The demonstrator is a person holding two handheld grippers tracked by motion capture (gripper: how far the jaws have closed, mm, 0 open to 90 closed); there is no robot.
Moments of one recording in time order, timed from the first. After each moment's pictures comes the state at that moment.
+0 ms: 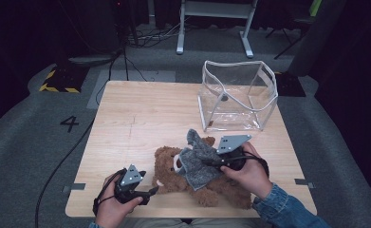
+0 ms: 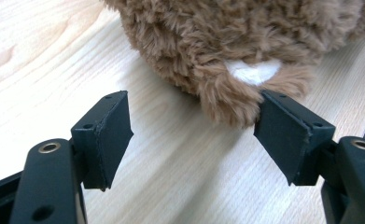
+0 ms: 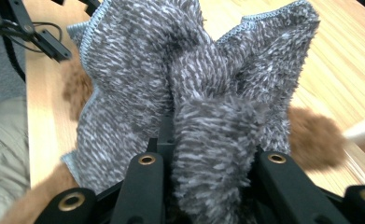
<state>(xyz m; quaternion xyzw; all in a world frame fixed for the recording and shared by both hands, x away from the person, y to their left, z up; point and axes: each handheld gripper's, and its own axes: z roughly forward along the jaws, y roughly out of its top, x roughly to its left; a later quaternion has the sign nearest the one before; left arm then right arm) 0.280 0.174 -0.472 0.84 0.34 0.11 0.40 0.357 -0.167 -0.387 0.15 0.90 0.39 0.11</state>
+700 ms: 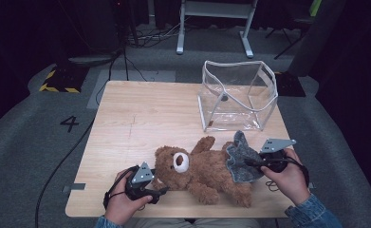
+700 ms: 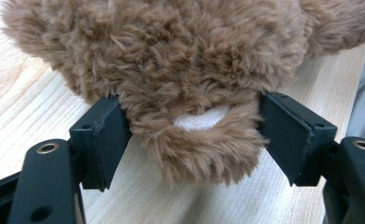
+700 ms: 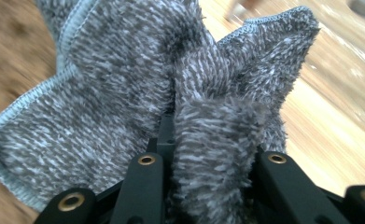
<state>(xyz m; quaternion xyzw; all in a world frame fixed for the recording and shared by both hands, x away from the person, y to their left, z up) 0.289 0.149 -0.468 0.86 0.30 0.09 0.41 0.358 -0.289 -0.411 0.28 0.89 0.33 0.15</state>
